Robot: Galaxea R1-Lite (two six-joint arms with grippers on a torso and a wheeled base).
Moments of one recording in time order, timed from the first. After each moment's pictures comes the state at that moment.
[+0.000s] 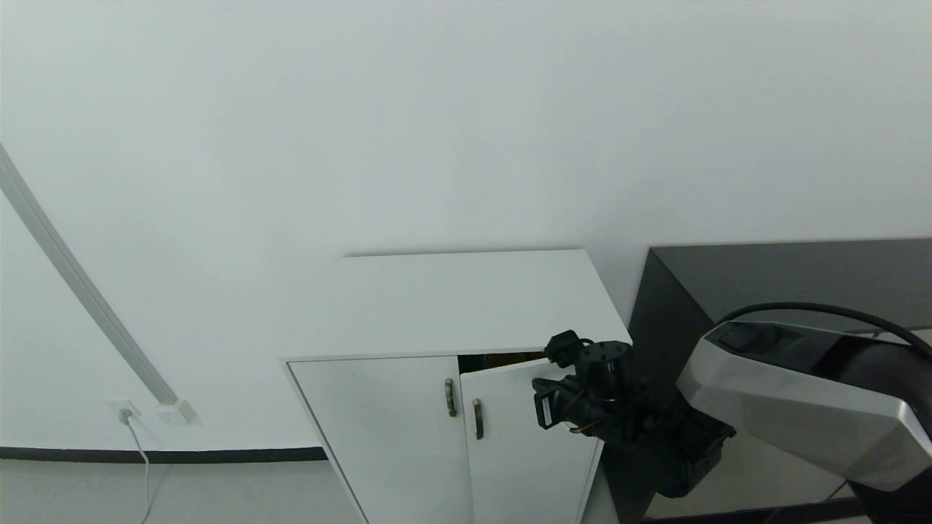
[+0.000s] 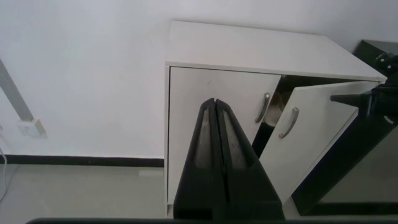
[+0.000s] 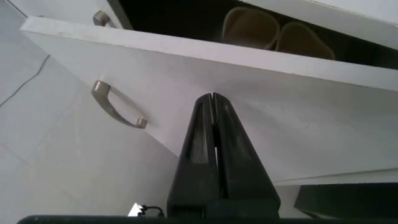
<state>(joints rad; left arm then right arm) 0.00 0.00 0.00 0.00 0.03 -0.10 0.61 2.41 -1.02 -1.02 -0.03 0.09</state>
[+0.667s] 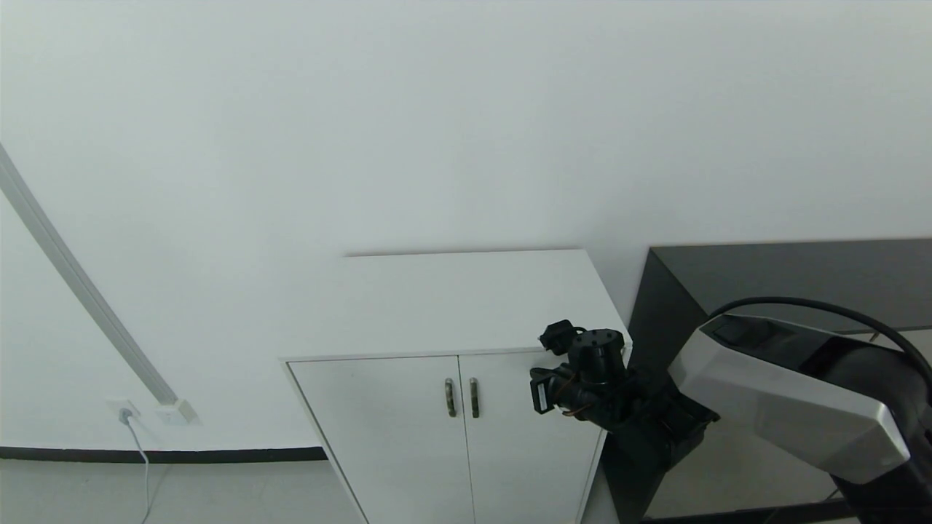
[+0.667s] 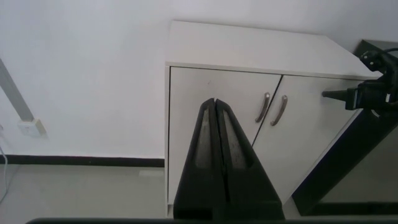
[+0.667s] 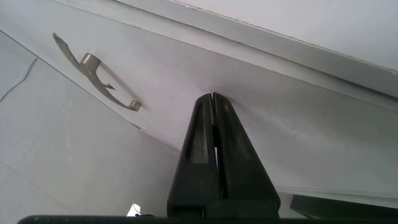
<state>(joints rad) 0.00 0.00 0.00 0.00 0.03 -0.10 0.59 2.45 -1.16 -0.92 -0.03 0.08</state>
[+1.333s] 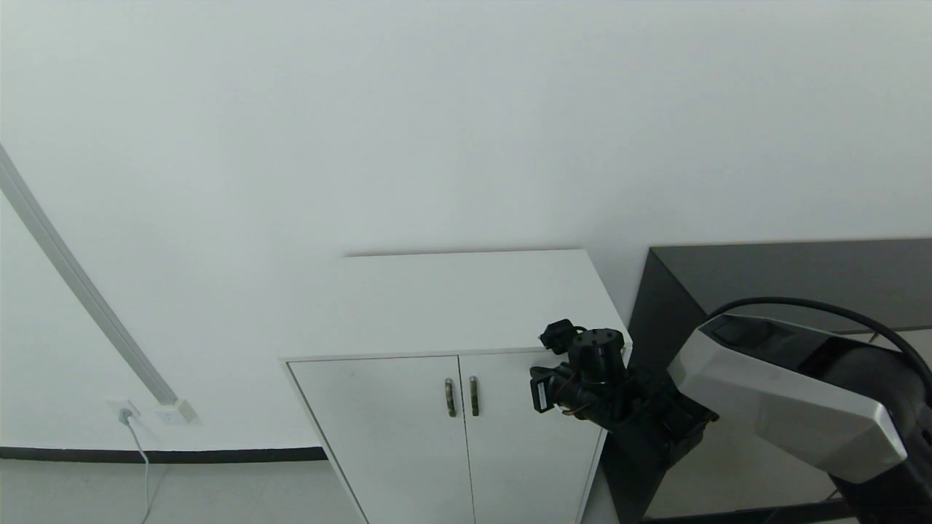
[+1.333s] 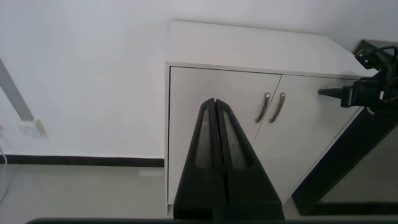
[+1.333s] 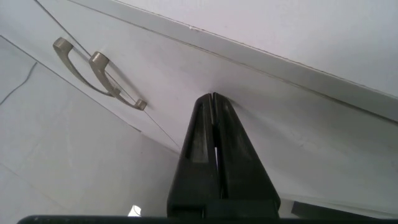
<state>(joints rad) 0.00 0.00 0.00 0.00 0.03 -0.10 0.58 2.46 -1.16 -0.93 -0.03 0.09</state>
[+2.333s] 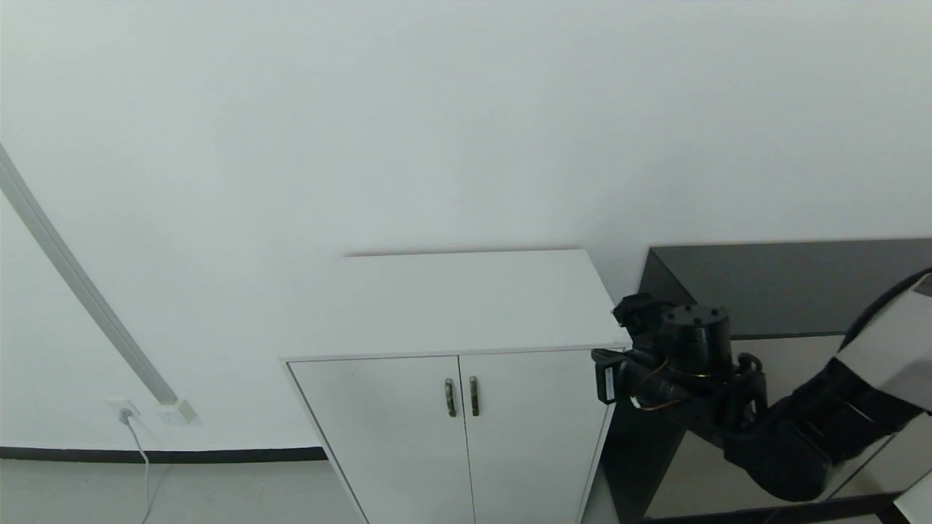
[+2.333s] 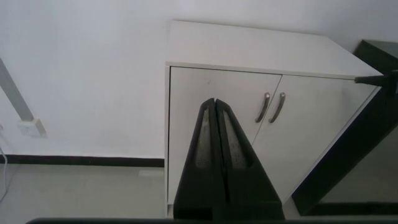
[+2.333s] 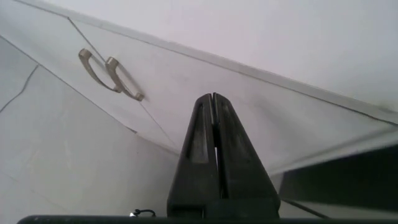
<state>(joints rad) 0.00 0.00 0.00 0.00 0.03 -0.10 0.55 2.02 -0.72 -0.96 -0.14 0.09</state>
